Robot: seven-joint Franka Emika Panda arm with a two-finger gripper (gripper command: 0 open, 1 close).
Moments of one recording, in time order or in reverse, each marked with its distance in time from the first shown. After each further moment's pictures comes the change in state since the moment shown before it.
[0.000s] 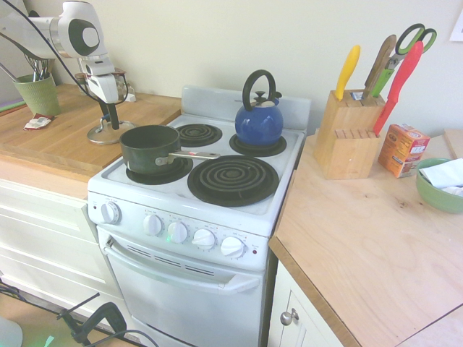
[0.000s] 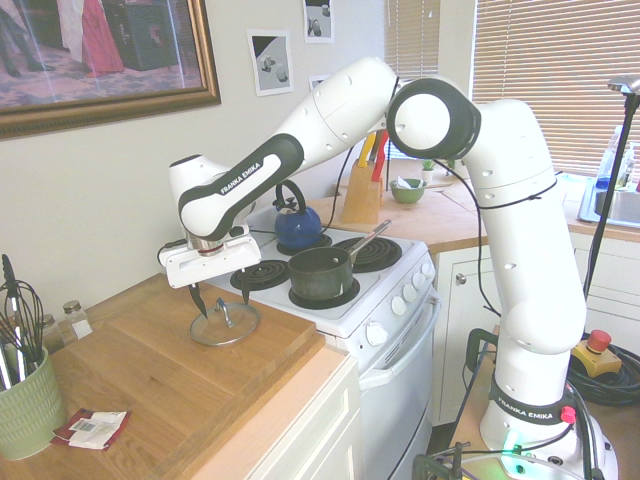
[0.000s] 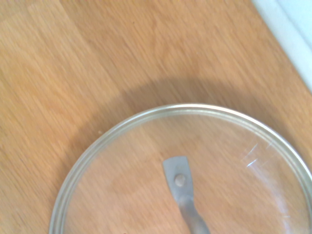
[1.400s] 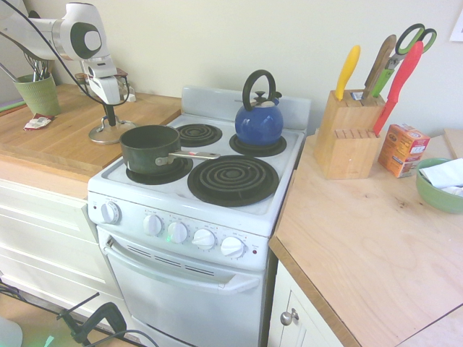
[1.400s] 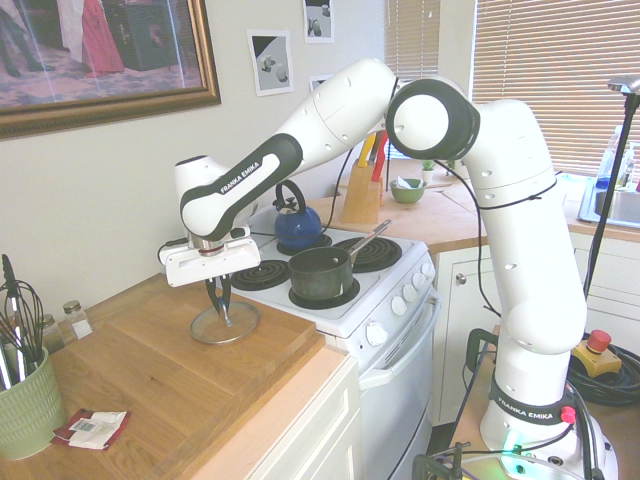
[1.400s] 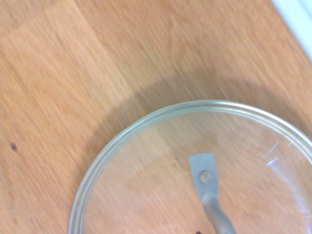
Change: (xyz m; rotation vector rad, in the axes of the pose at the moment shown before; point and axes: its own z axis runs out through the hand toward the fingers) arm 0.007 -0.003 0.002 0.041 -0.036 -0.006
